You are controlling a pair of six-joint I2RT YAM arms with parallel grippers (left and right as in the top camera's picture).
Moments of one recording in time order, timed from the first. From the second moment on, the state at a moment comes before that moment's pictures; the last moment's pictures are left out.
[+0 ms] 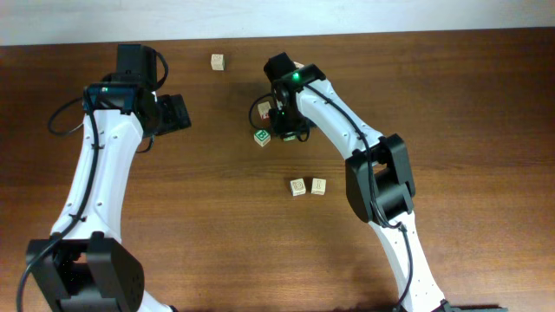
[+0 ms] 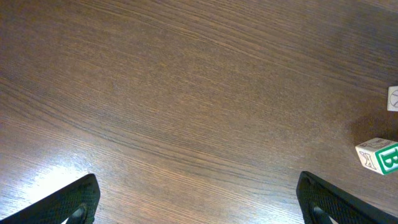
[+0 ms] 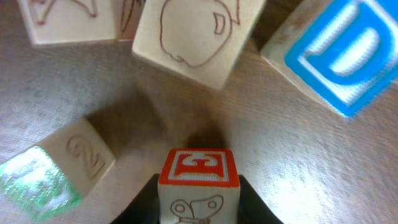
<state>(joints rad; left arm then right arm) -0.03 1.75 1.61 -1.05 -0.17 -0.31 0.47 2.51 2.23 -1.16 -0.05 0.24</state>
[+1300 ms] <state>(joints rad) -0.03 1.75 1.65 -1.11 -0.17 -0.31 0.63 2.49 2.66 -1.69 -0.08 0.47</state>
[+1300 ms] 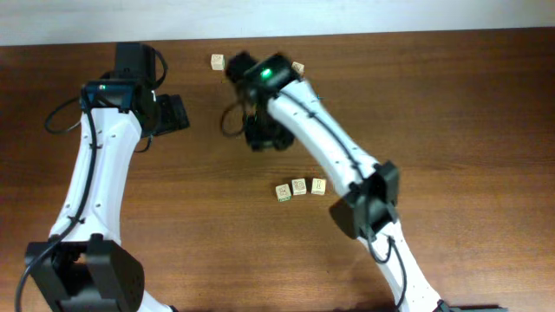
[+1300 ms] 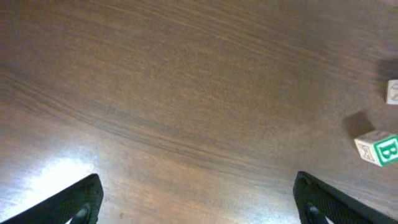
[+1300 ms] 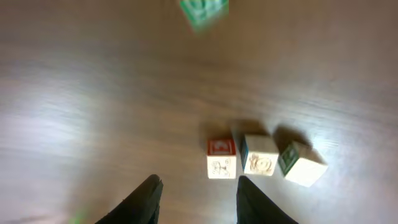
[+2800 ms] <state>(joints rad) 0.06 1.92 1.89 -1.14 -0.32 -0.39 0.60 2.47 2.15 -1.02 0.02 0.82</state>
